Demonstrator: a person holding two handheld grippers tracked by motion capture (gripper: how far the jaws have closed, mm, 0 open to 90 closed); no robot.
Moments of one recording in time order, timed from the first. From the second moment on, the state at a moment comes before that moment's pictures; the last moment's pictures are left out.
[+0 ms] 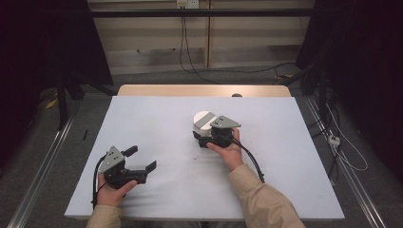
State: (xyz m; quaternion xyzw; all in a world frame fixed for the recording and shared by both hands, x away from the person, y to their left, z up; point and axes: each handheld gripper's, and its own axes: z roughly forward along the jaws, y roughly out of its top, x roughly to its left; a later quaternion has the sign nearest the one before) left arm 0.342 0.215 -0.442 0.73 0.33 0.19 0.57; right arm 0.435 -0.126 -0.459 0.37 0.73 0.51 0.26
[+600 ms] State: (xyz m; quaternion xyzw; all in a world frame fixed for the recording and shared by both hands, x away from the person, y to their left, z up) left arm 0.351 0.198 -0.436 0.74 0.34 0.18 0.56; right arm 0.434 -0.126 -0.459 0.37 0.74 0.51 0.26
